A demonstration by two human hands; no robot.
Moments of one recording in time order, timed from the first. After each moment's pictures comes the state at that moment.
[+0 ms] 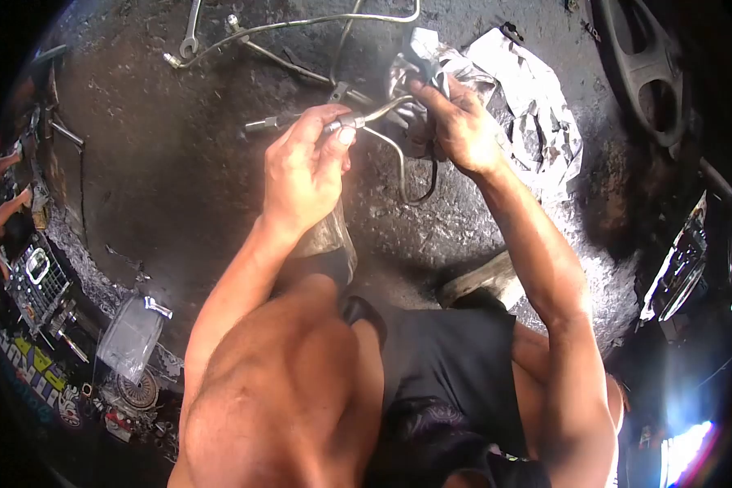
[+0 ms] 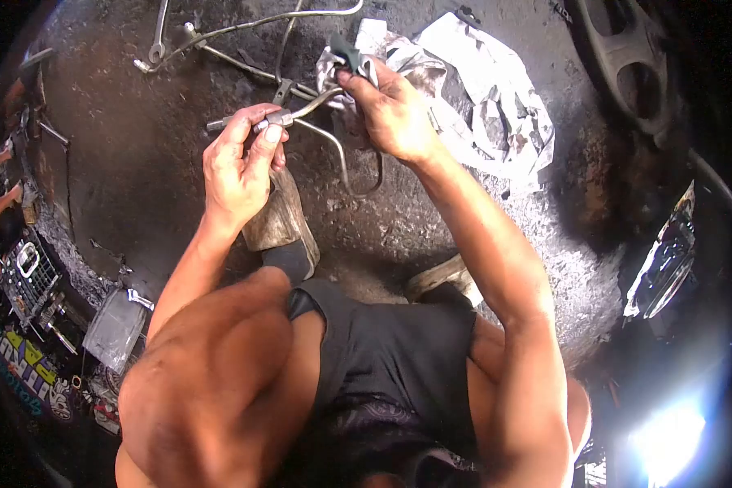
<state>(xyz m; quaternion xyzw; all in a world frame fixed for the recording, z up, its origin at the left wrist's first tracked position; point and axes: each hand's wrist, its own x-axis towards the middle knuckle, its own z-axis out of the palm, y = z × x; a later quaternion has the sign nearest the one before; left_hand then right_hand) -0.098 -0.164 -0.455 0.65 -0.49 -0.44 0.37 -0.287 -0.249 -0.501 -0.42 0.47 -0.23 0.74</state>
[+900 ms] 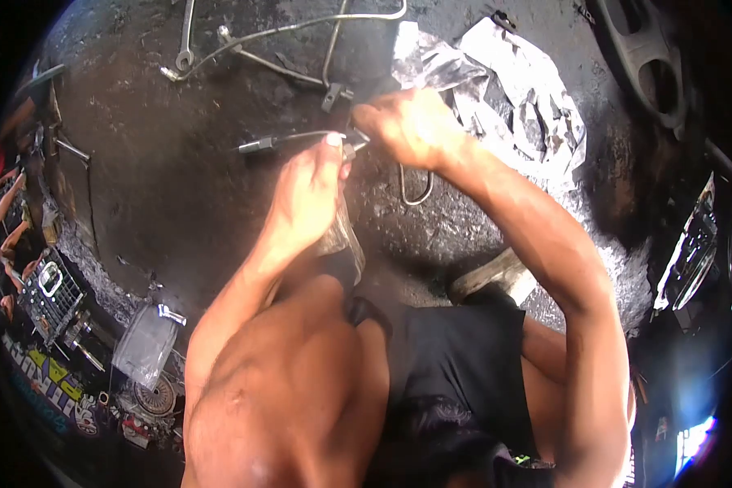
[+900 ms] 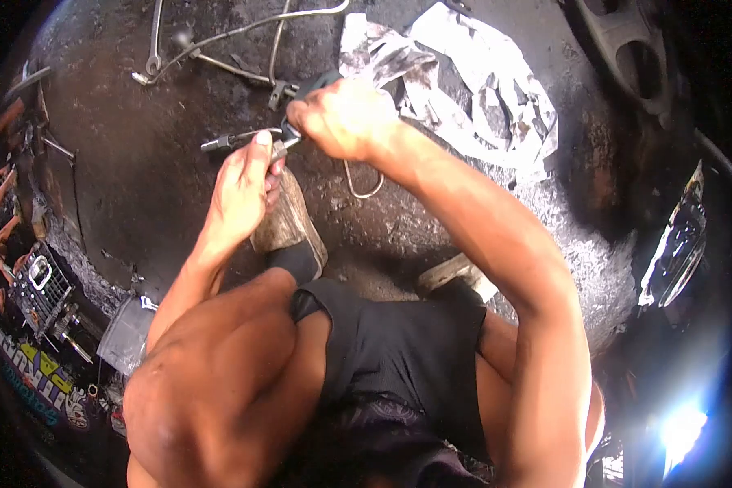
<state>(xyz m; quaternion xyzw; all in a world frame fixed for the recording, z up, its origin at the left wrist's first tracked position) -0.094 -0.160 -0.441 0.70 -0.37 -0.58 0.17 -0.262 -0.250 -0.505 -0.91 0.26 -0.09 0.32</state>
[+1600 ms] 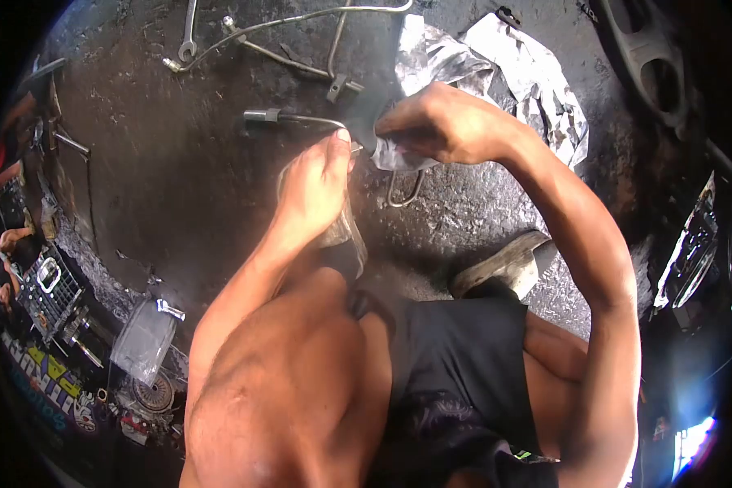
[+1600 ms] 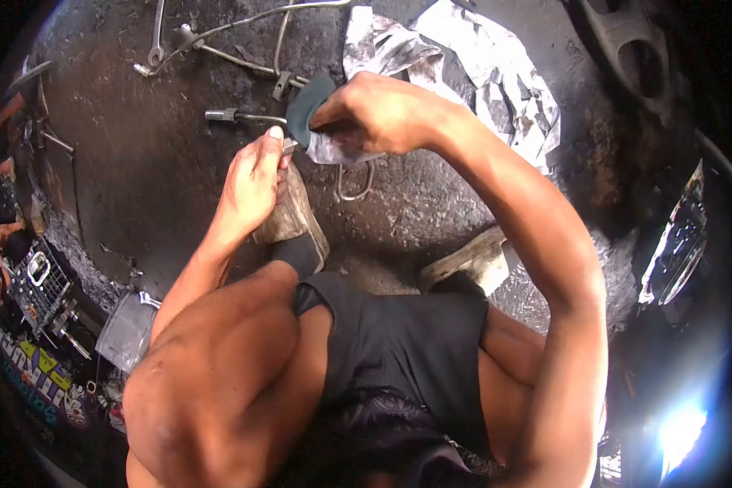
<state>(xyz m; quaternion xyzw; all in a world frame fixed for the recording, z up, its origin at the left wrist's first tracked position) -0.096 -0.142 -0.464 0.70 -0.37 -0.57 0.20 -0.295 -0.273 -0.492 -0.81 0.11 -0.09 0.56</state>
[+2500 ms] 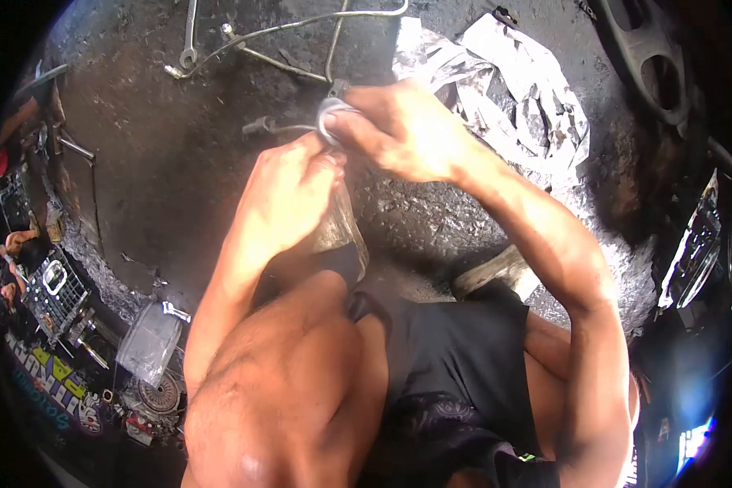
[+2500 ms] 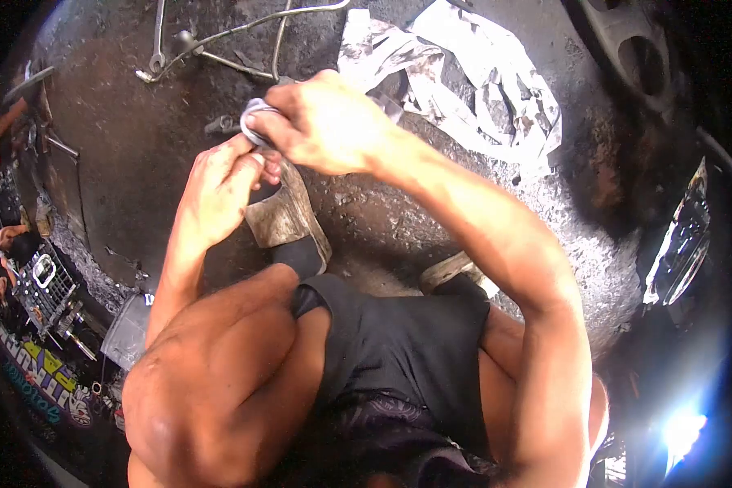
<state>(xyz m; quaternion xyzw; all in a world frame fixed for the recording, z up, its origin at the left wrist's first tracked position) -0.078 -0.174 -0.407 0.68 -0.47 -0.55 0.14 -0.251 -0.254 -0.440 -0.73 0.35 -0.09 0.58</state>
